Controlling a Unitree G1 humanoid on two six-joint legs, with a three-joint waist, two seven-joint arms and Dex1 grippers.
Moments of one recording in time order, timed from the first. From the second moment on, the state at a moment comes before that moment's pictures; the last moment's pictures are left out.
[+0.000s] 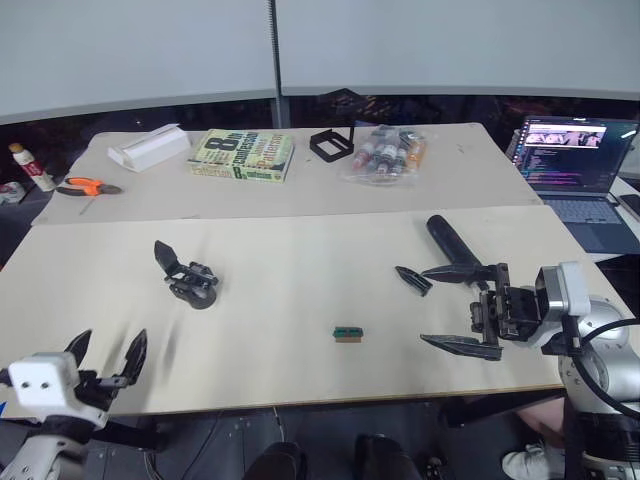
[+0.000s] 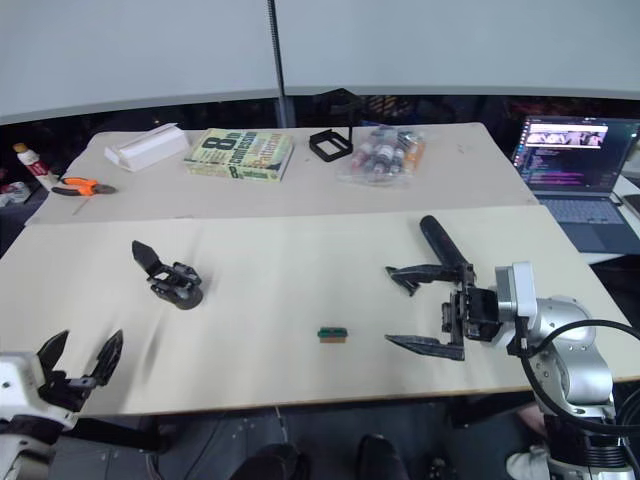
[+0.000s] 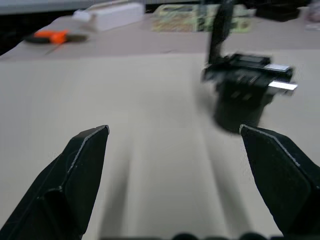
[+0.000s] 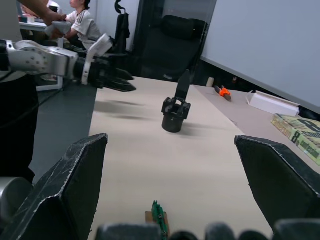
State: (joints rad) left arm 0.41 0.32 0.52 -0.42 -0.42 0.18 -0.38; right arm -0.18 -0.66 -0.20 -0.15 0.68 0.00 1.45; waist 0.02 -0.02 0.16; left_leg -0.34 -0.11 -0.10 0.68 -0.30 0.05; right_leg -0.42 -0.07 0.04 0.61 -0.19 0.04
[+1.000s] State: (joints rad) left arm 0.09 0.23 0.18 -0.19 -0.16 0.22 -0.21; right arm -0.21 -0.62 -0.15 -0.07 0.64 -0.05 1.45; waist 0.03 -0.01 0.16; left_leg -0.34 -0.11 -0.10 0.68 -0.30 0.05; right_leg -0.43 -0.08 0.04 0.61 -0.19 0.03
